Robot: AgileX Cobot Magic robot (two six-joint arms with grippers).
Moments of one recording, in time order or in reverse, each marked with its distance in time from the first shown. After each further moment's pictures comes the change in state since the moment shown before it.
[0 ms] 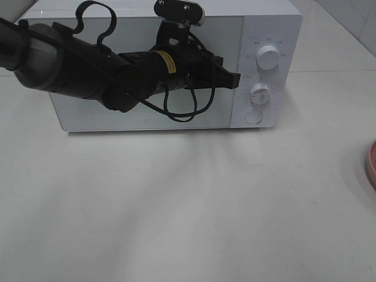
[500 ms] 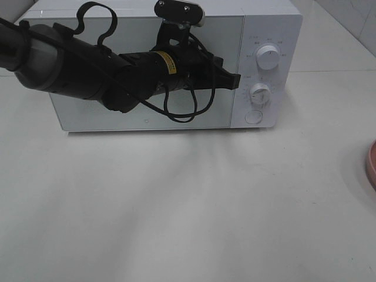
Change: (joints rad) left arm -0.001 0.001 0.000 -0.001 0.000 0.000; right arm 0.000 0.000 0.000 0.000 0.000 0.000
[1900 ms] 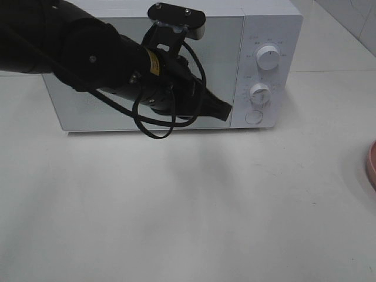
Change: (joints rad) left arm -0.117 -0.295 0.135 -0.052 0.614 -0.001; right arm 0.000 0.000 0.000 0.000 0.000 0.000
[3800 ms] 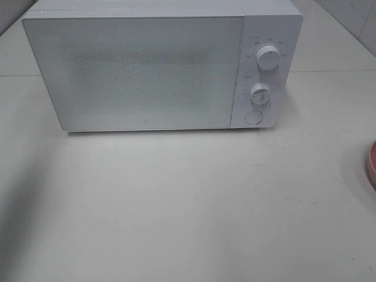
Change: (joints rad) left arm 0.818 -0.639 0.000 -0.134 0.951 0.173; right arm 0.000 0.000 0.000 0.000 0.000 0.000
